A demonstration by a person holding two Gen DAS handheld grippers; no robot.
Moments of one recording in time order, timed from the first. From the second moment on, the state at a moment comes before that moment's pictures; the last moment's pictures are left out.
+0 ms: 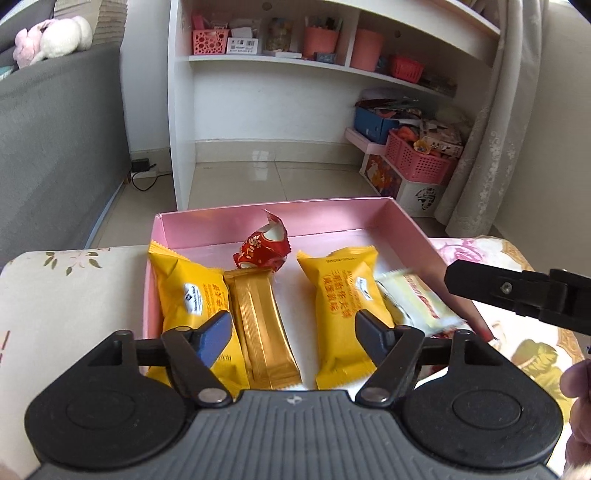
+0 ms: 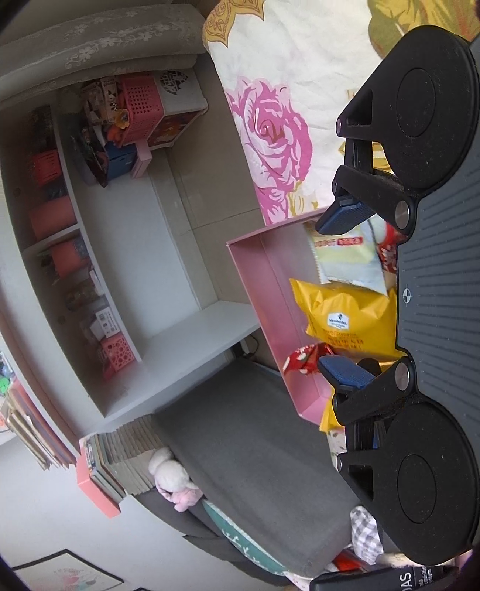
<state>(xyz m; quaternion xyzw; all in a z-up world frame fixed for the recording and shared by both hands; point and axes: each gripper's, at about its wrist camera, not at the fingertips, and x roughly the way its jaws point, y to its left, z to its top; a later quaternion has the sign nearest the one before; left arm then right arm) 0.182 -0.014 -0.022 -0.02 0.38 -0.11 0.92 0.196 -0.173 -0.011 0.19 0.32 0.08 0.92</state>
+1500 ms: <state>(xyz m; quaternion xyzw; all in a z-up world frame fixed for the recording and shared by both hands) 0.041 0.051 -0.052 -0.06 0.43 -0.04 0.90 0.059 -0.132 -0.016 0.02 0.34 0.06 0.94</state>
